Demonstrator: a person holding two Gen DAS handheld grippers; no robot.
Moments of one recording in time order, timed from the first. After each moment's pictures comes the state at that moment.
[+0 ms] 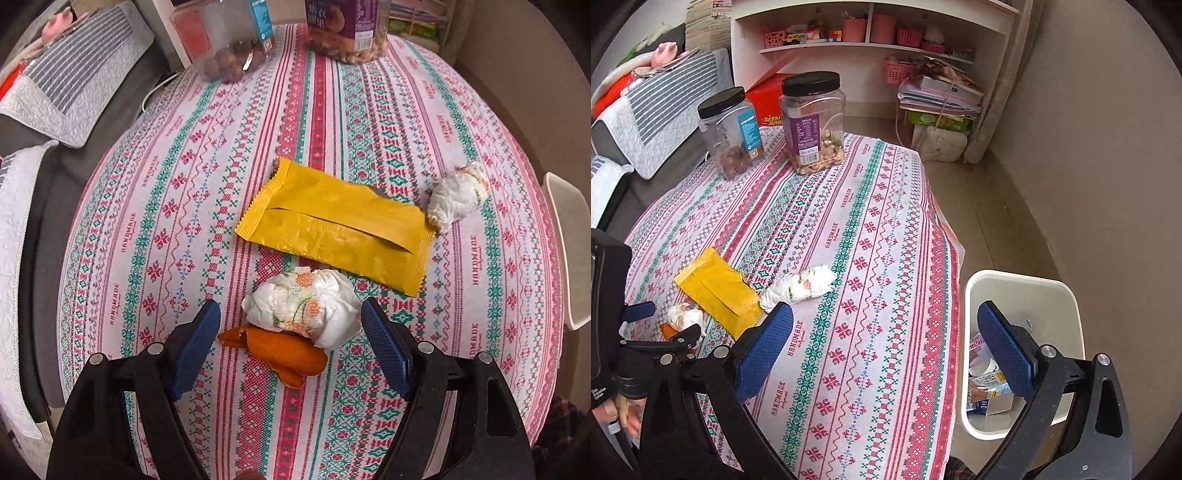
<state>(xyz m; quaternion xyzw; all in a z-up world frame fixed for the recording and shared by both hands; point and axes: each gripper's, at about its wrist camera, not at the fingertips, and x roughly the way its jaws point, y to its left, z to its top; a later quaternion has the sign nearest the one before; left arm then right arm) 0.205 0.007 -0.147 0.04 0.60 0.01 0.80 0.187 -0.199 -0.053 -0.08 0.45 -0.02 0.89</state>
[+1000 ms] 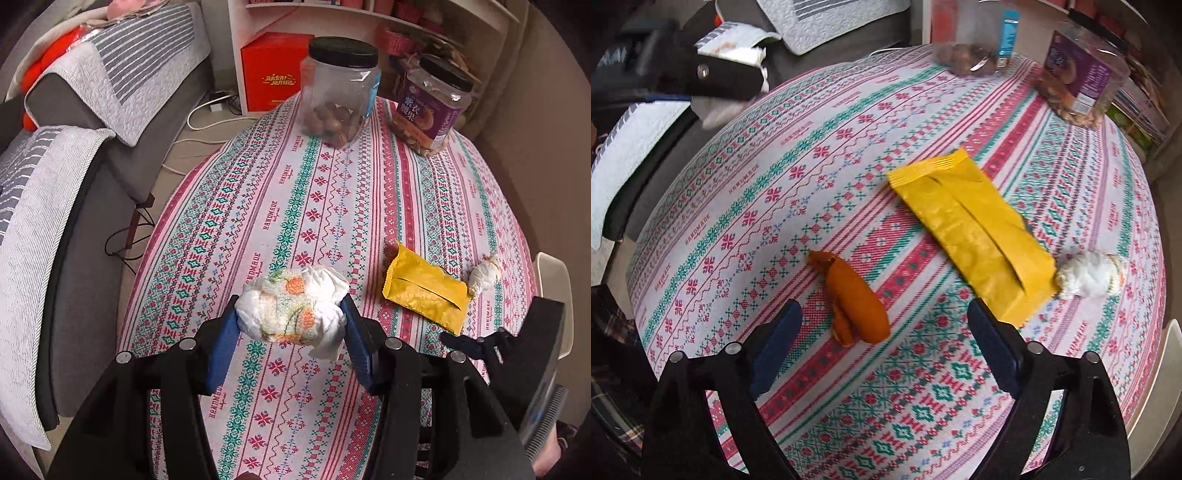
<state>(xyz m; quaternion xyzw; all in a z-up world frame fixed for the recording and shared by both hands) 0.192 0.135 -0.069 -0.04 0.53 0.03 0.85 0.181 0.000 -0.160 -0.16 0.55 0.25 0.78</state>
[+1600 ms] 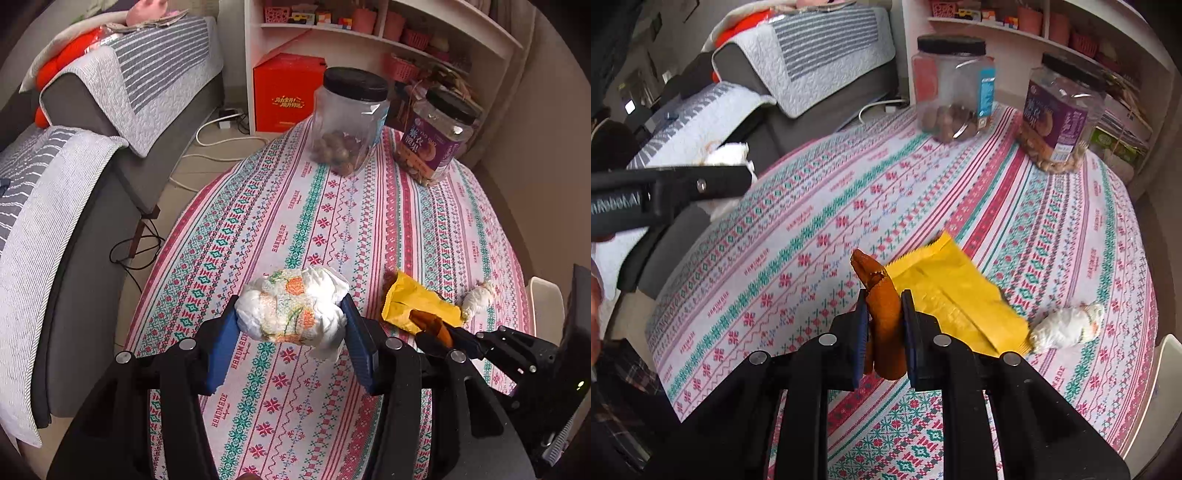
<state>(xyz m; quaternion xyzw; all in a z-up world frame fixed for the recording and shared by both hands) 0.186 0.140 -0.050 -0.06 0.48 0.04 0.87 0.196 -0.021 -0.089 -0.08 0.45 0.24 0.86</state>
